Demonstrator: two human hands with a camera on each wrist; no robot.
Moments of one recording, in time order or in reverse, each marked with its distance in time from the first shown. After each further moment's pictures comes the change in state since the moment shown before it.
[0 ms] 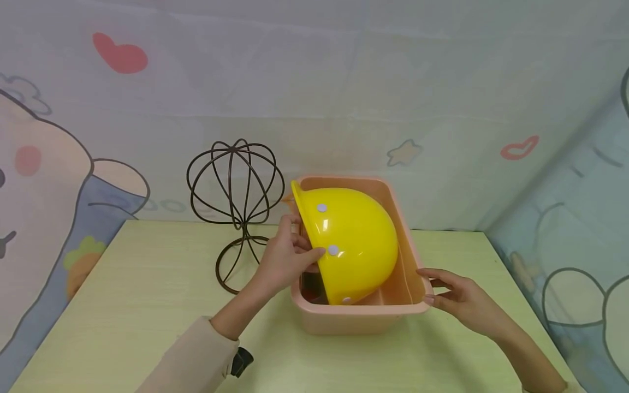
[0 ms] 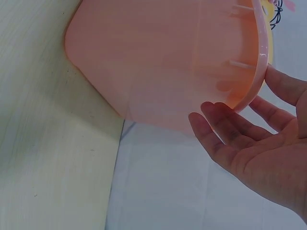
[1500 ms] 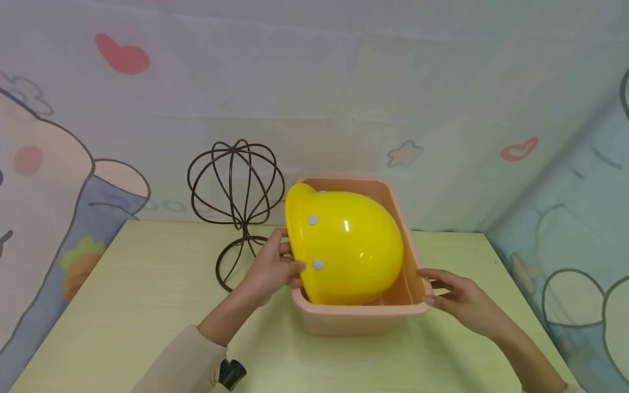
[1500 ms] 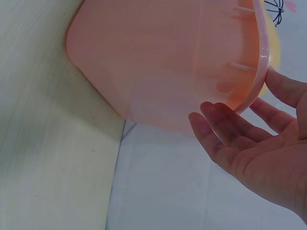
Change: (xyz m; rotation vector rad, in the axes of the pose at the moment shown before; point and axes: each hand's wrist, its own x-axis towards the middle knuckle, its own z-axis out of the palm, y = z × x) left_hand -0.008 -0.021 -0.013 -0.211 -0.017 -0.124; right_hand -0.001 -0.001 0.000 -0.036 0.022 0.037
